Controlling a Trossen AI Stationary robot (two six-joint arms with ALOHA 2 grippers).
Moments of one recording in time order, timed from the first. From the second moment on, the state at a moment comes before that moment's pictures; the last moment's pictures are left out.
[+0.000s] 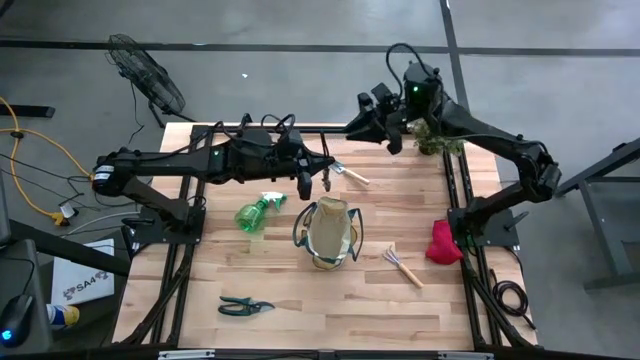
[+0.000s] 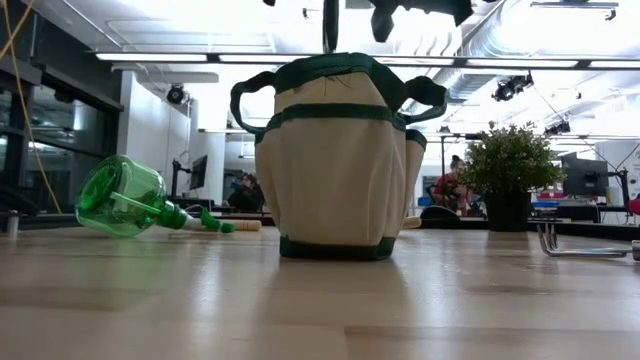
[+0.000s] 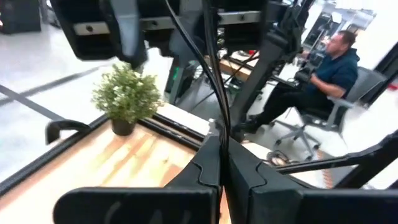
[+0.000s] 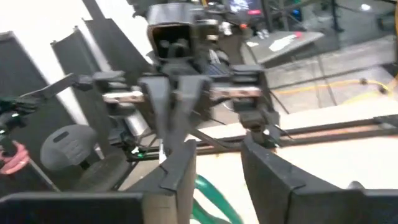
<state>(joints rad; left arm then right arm) 0.03 1.37 1.37 -0.11 -0.20 -0.37 -0.61 1.42 1.34 -0.01 -1.00 0.28</state>
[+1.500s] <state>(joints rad) -0.64 1.50 1.45 -0.15 -1.27 -0.66 -0.64 1.20 1.34 -0.47 -0.49 0.27</state>
